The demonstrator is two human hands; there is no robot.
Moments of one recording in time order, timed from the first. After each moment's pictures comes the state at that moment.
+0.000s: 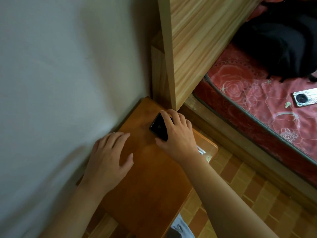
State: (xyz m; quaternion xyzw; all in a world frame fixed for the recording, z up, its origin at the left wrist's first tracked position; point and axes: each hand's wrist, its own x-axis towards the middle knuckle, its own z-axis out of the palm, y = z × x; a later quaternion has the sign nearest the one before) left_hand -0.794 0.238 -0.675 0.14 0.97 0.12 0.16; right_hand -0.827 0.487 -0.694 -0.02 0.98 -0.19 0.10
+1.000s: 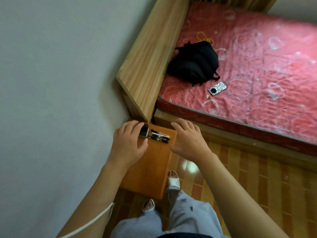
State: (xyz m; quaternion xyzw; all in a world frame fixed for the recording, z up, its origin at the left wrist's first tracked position) left_hand -0.726 0.316 -0.372 0.31 0.94 0.14 0.05; right_hand -0.626 0.549 -0.377 0.11 0.98 -0.17 0.08
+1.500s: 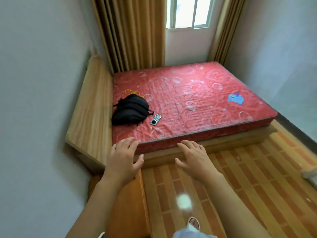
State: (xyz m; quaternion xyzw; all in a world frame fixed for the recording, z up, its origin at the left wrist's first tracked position) left_hand -0.605 0.395 -0.225 0.55 0.82 0.17 -0.02; right_hand -0.376 0.562 -0.255 0.36 0.92 -0.14 -0.07
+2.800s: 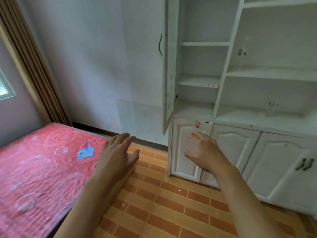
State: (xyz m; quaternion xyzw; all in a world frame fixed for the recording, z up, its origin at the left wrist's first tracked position) left_hand 0.024 0.872 -0.071 0.85 0.45 0.26 0.01; right_hand 0.330 0.775 -0.075 0.77 0.62 -0.01 -0.18
